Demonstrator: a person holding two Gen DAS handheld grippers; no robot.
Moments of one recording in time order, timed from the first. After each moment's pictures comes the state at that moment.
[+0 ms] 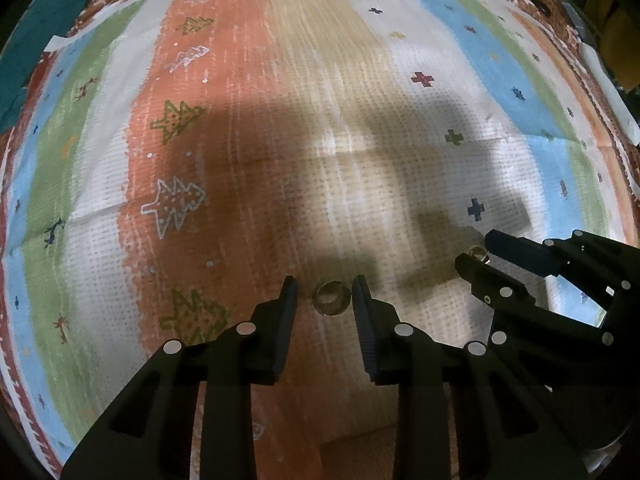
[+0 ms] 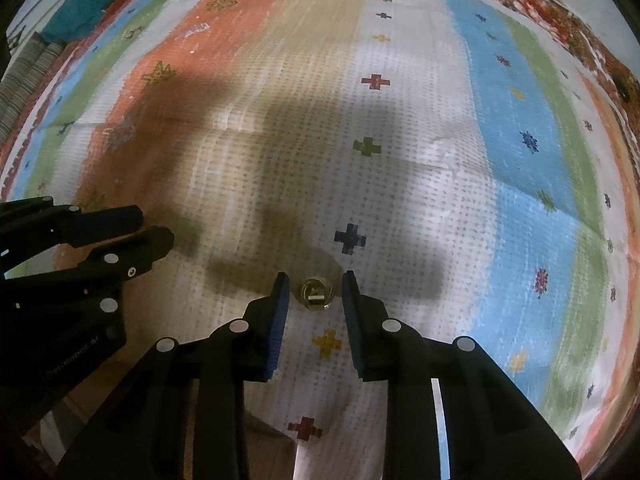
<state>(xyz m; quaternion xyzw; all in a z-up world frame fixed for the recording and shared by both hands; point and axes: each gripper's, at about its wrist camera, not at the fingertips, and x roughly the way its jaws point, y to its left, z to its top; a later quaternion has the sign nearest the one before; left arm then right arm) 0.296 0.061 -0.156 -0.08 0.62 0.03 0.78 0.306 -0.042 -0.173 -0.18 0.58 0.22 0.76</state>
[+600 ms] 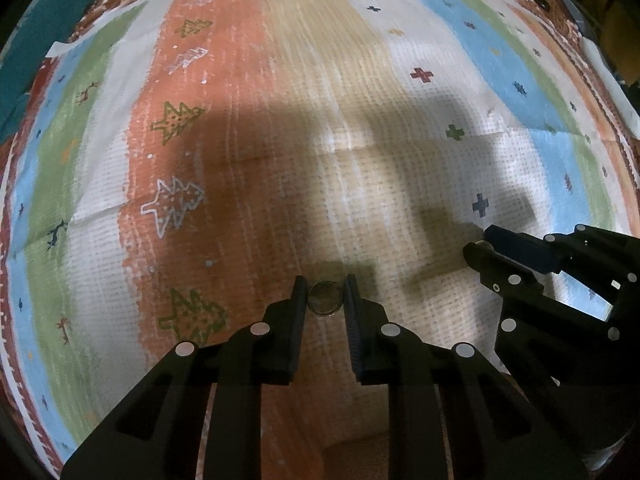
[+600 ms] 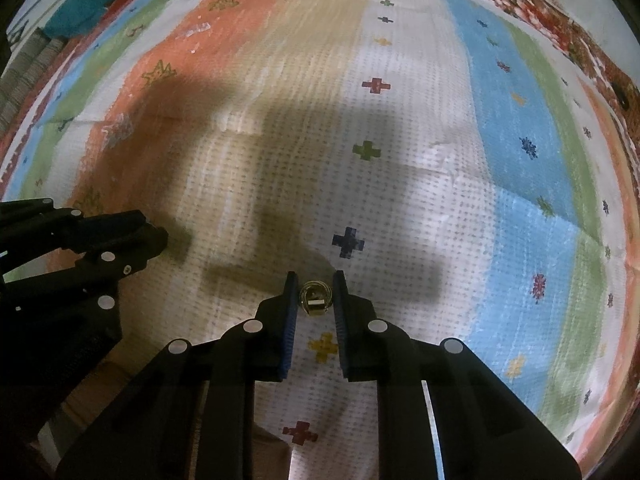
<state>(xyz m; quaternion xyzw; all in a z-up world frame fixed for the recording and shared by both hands) 0.297 0.049 -0.157 -0.07 0.62 0.04 0.78 0.309 -0.029 -0.177 -0.19 0.58 0.22 0.77</state>
